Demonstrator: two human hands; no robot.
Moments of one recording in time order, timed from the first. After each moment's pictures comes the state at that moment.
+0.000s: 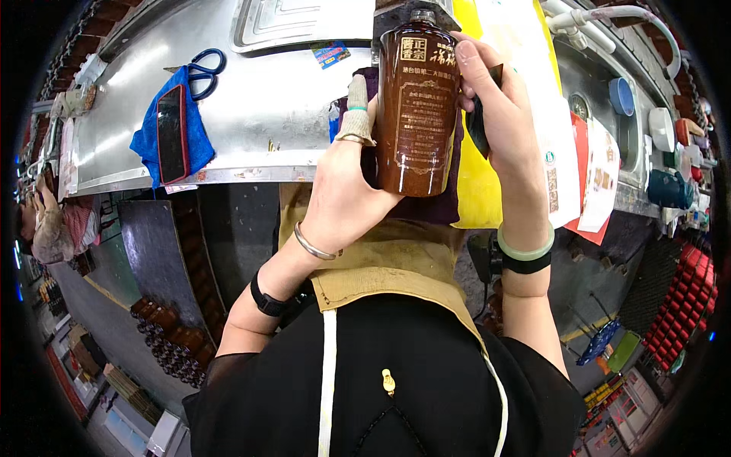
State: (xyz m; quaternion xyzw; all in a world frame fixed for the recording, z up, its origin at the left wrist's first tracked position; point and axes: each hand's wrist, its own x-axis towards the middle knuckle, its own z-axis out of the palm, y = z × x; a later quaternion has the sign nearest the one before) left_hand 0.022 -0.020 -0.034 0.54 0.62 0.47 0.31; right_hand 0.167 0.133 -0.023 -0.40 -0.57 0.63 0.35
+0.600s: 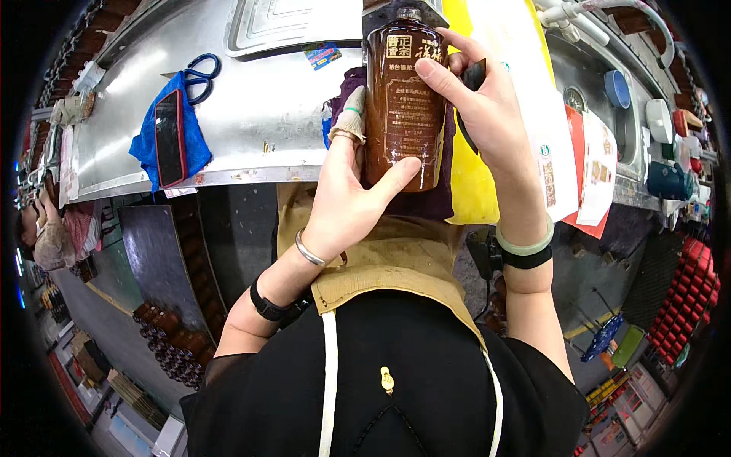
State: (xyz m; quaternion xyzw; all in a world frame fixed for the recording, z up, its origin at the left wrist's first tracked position) left_hand 0.042 -0.023 -0.034 0.36 0.52 0.61 0.48; right_hand 0.168 0.133 -0.027 -0.39 -0.64 0.57 0.34
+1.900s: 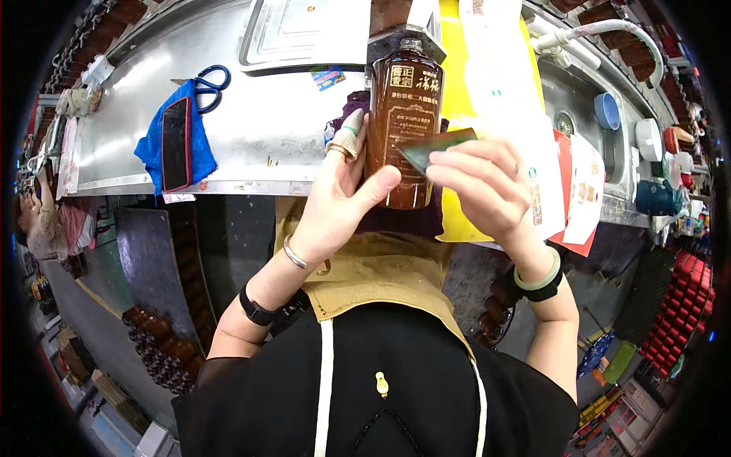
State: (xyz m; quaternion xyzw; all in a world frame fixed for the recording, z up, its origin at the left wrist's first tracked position) left_hand 0.025 -0.027 -0.033 0.31 0.47 0.63 0.54; right_hand 0.224 0.104 -0.006 -0.07 -0.92 0.11 0.38
